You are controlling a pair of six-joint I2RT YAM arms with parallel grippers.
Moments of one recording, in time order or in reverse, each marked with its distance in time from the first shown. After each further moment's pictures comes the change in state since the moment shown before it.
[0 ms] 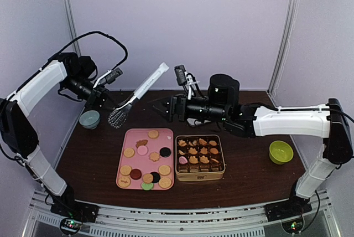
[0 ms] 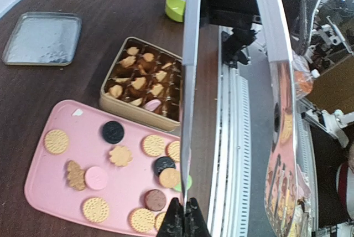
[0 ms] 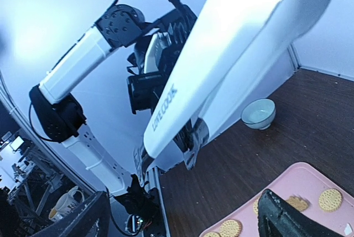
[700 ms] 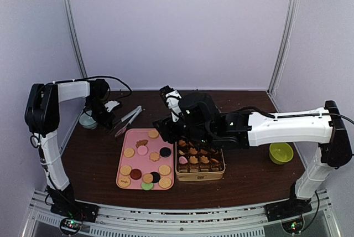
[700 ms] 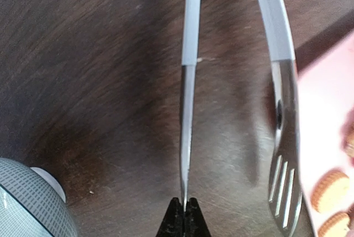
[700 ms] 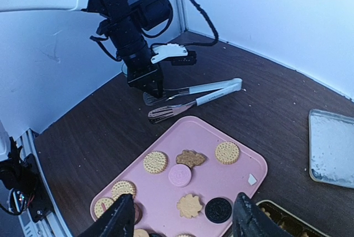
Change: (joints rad) left arm 0.073 0.360 -0.183 0.610 -0.891 -0.499; right arm 0.211 0.044 0.129 -0.479 0.691 -0.264
